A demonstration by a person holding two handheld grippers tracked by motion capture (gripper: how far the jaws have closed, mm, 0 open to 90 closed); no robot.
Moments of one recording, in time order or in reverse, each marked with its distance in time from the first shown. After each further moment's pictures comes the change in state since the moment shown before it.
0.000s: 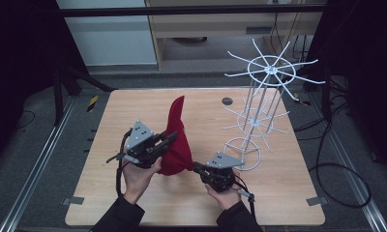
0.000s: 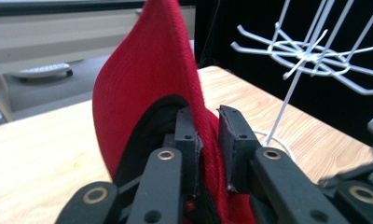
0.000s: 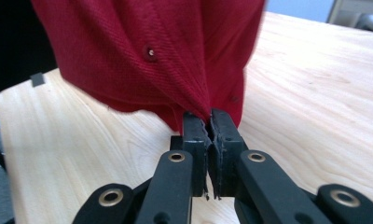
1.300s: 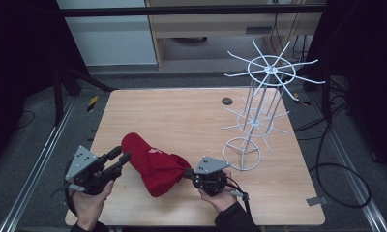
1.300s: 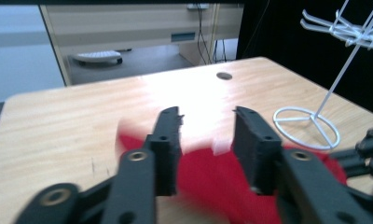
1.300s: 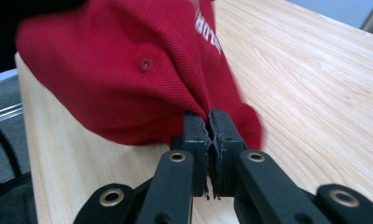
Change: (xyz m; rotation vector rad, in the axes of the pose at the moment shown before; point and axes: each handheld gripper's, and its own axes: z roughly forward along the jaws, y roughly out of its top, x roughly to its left) left arm 0.046 -0.037 -0.101 -0.017 0.168 -0.047; right arm 0.023 0.009 0.011 0.085 0.072 -0.157
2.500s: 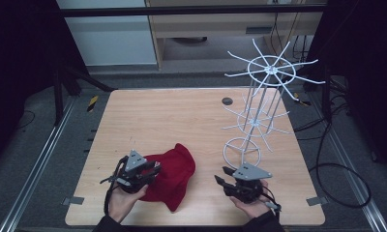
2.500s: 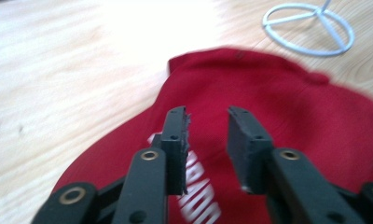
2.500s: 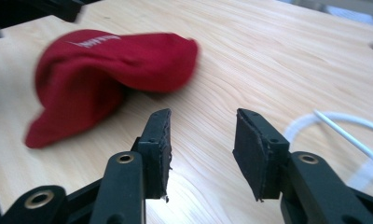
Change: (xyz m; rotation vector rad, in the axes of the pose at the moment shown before) left arm -0.043 -0.051 0.089 0.326 -0.098 0.112; right arm -0.036 -0.057 -0.070 -0.010 -0.180 0.122
